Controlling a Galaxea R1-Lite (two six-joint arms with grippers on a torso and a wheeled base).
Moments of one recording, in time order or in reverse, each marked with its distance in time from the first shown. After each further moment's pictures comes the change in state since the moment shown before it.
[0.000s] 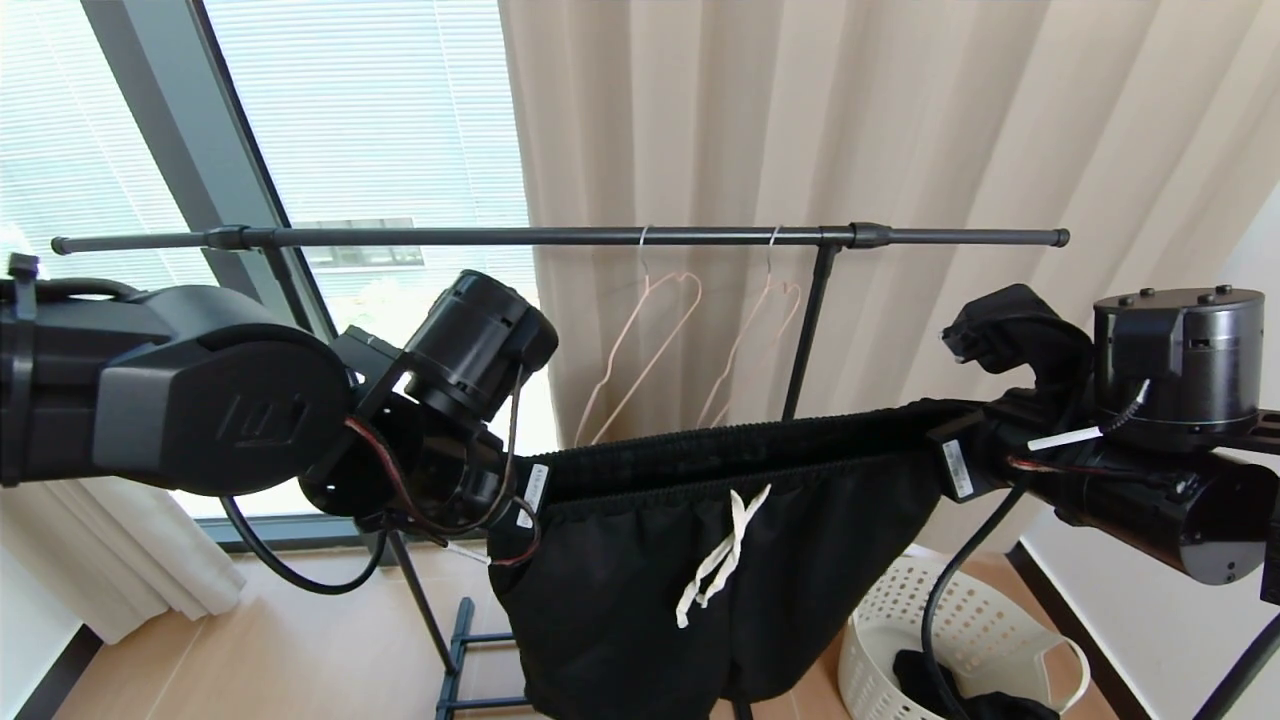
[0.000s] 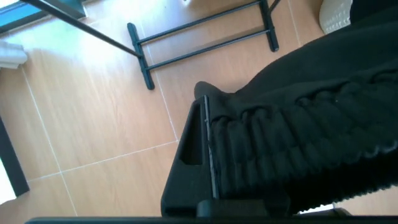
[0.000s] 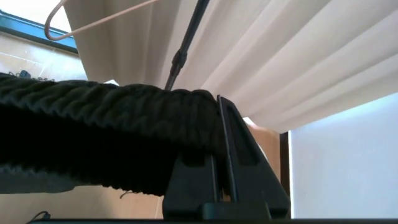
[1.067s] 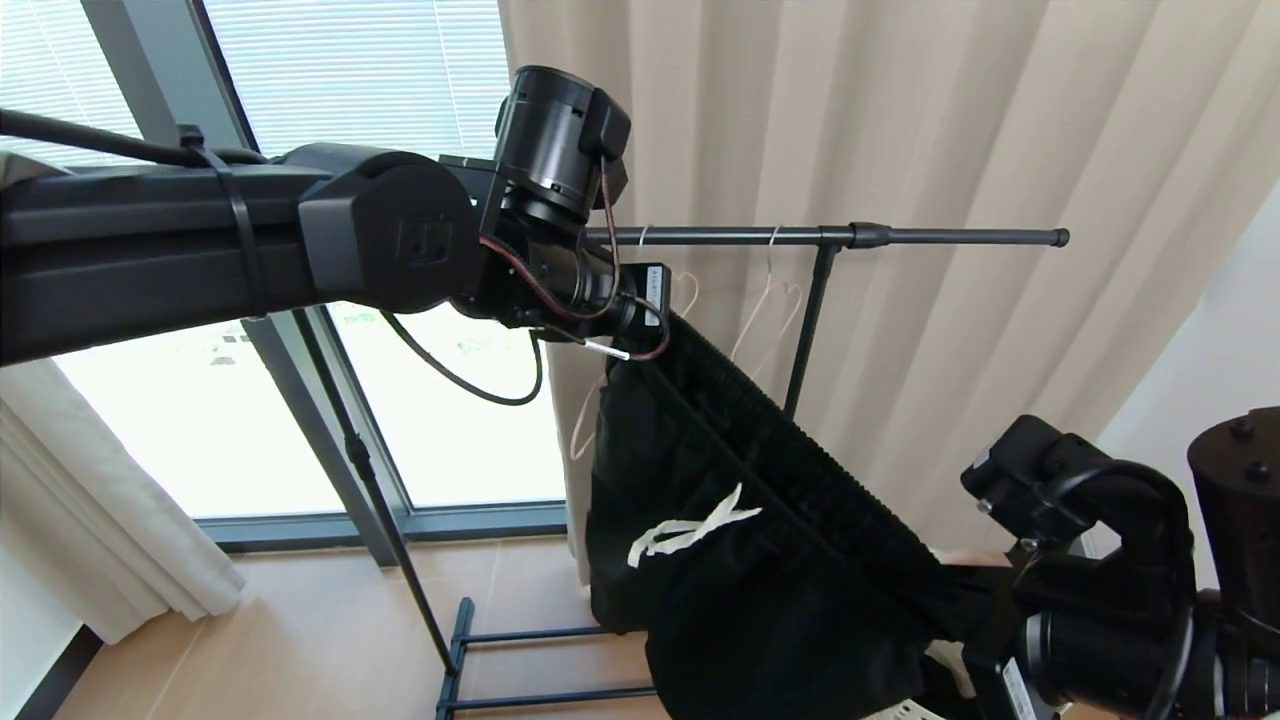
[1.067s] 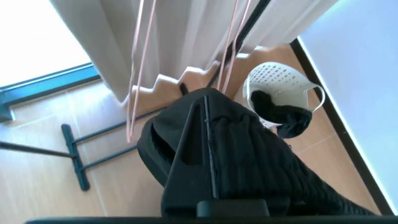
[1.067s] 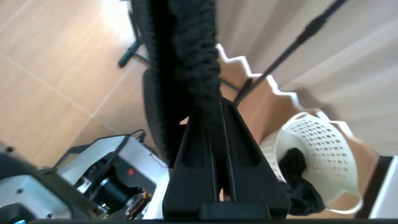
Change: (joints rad) left arm 0.000 0.267 -0.644 -0.079 -0.191 0.014; right arm 0.381 -0.213 0.090 0.327 0.209 0.211
